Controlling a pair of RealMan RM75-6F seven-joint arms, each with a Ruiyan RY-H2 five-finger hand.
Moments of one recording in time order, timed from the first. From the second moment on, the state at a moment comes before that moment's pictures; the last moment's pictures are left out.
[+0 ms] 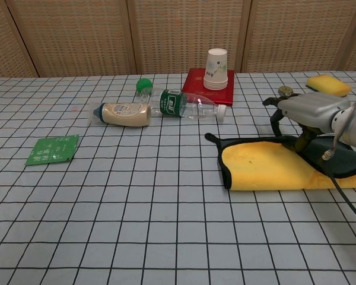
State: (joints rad) left arm -0.08 -1.03 -0.05 -1.68 1.37 1.40 -0.04; right arm 0.71 -1.60 0.20 -1.25 -1.06 0.89 -0.51
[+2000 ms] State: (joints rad) left arm -0.08 -1.03 -0.05 -1.68 1.36 1.39 -0.03; right arm 0.74 -1.64 0.19 -1.18 -1.00 0.92 -0.51
